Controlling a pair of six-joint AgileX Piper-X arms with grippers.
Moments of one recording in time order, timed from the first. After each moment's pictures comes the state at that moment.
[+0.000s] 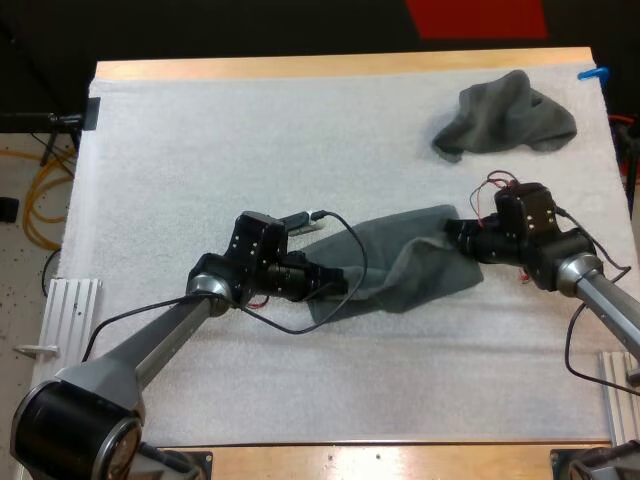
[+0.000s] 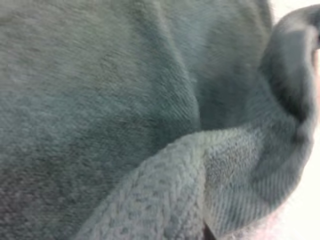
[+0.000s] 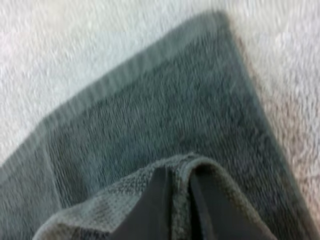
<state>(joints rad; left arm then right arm) -0.39 1.56 -0.73 0.29 0.70 -2.25 0.29 1.52 -0.79 0.32 -0.22 -1.23</state>
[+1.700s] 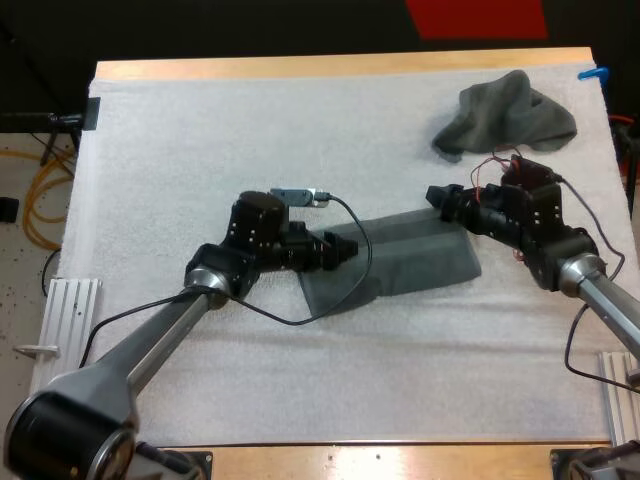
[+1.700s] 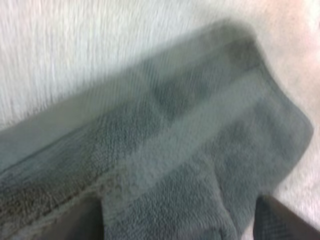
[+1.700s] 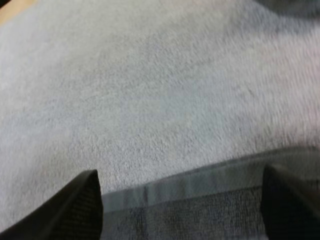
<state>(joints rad) -0.39 1.51 -0.79 0.17 0.53 -2.13 0.29 1.50 -0.79 0.05 -0.27 -1.32</state>
